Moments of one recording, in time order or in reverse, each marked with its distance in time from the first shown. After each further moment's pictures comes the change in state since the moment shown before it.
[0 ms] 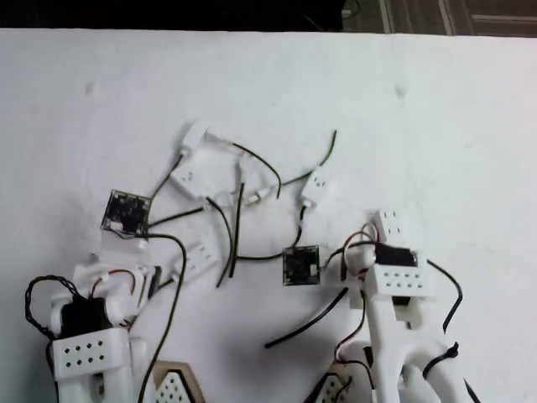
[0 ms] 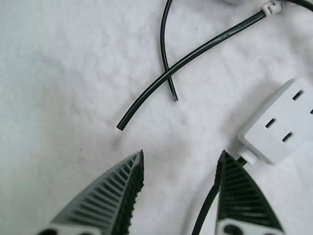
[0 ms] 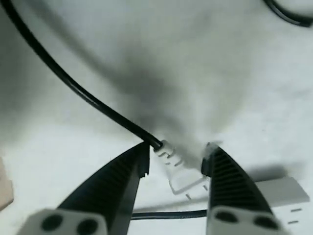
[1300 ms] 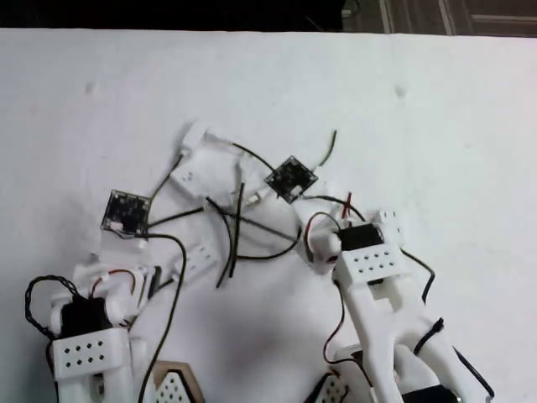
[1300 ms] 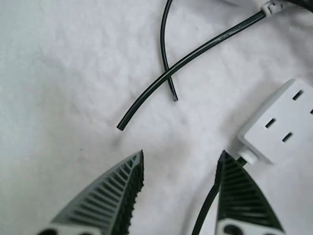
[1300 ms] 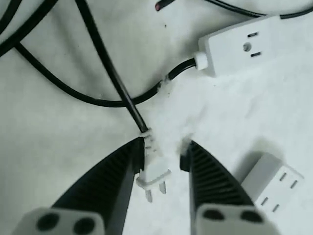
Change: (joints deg) left arm 0.0 0.0 0.0 0.0 0.0; right arm -15.6 5.4 -13.0 -3.4 -62.7
